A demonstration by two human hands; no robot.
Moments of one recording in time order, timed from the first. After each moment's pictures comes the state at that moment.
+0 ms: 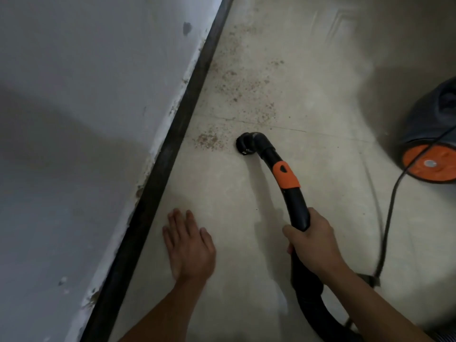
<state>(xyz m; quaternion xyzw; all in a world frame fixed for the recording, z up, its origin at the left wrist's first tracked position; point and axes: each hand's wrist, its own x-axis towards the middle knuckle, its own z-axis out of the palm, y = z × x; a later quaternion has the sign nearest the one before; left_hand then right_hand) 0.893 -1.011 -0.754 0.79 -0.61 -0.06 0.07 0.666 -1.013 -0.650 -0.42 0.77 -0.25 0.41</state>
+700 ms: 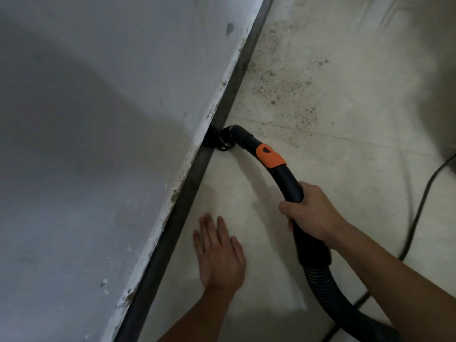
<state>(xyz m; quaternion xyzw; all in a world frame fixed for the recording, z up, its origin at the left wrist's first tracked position) 0.893 -1.013 -0.758 0.78 -0.61 -0.07 0.03 0.711 -1.108 -0.639 -0.50 0.67 -0.19 0.51</state>
